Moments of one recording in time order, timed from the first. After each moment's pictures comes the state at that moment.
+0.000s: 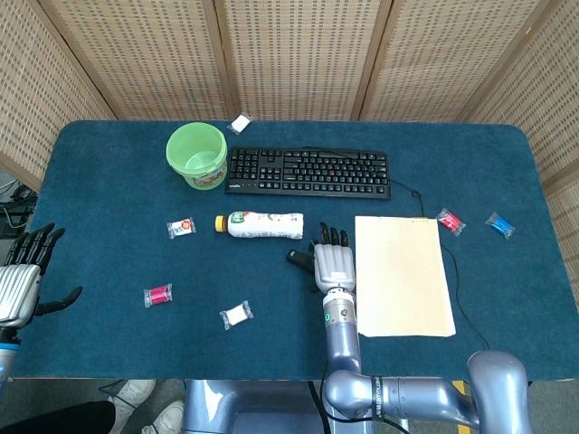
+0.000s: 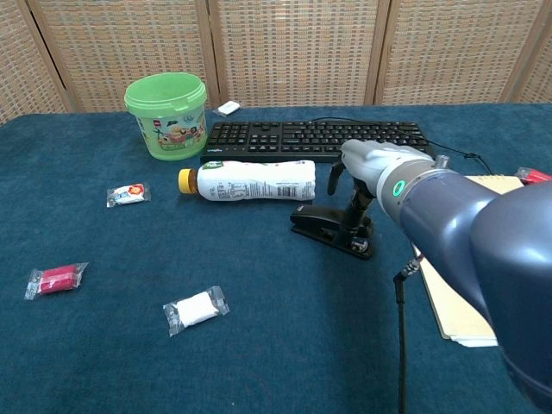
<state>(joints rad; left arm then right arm) -0.22 -1.12 -0.04 -1.60 1.39 1.39 -0.03 0.87 -1.94 0.46 -1.61 -0.47 1.43 -1.01</state>
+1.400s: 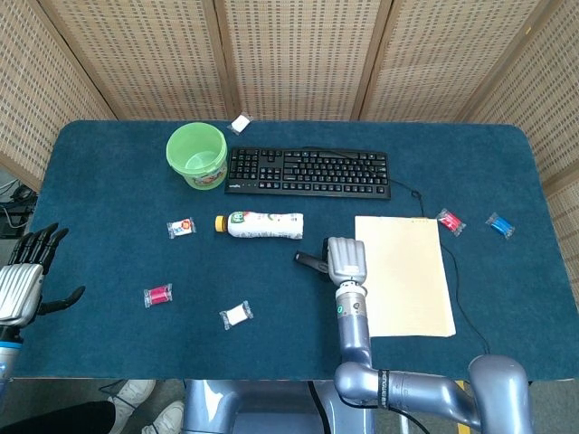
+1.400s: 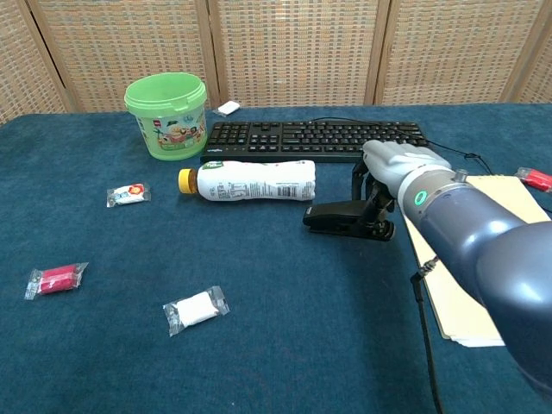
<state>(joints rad) -0.21 -1.12 -0.06 -1.60 1.41 1.36 -0.04 0.82 -1.93 0.40 -1.46 -0.58 1.35 -0.86</state>
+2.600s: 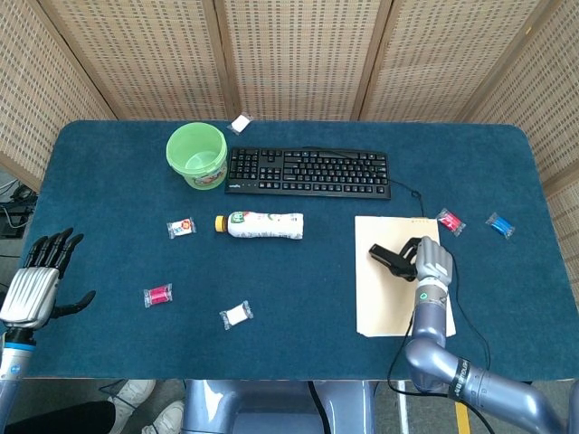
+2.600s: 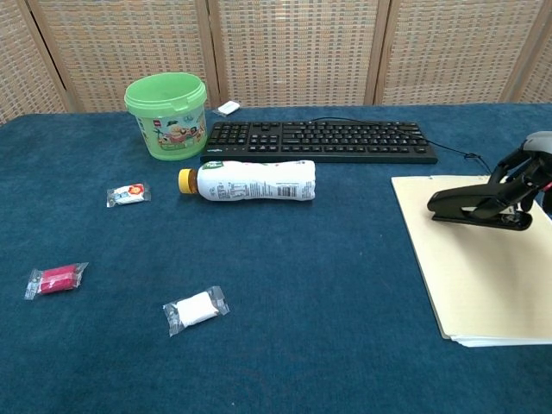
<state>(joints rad) -0.22 -1.16 -0.05 -1.60 1.43 1.35 0.05 0.62 -1.60 0.51 -1.63 -0.26 1.27 -0.63</state>
